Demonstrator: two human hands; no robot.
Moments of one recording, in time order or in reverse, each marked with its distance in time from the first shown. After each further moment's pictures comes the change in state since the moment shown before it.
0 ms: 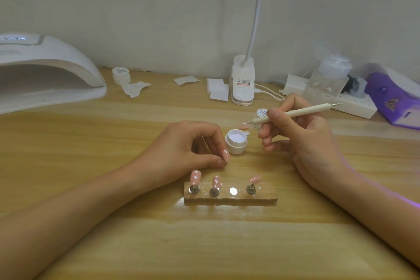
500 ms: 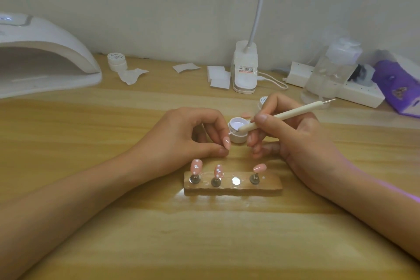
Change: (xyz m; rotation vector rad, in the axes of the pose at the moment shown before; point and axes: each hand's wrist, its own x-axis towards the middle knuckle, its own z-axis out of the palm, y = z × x) left_hand 0.002 -0.003 0.002 -0.019 0.009 -0.009; right_hand -0.010 0.006 0.014 0.009 -0.178 0.063
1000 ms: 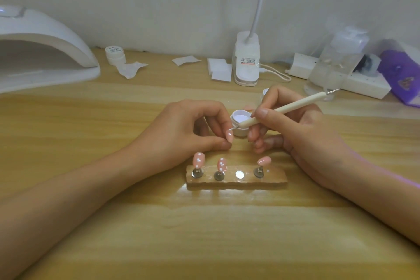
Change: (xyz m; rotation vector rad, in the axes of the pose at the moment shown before) left_hand -0.001 -0.002 0.000 0.010 0.011 0.007; right_hand -0.001 0.000 0.002 -0.038 -0.025 0.014
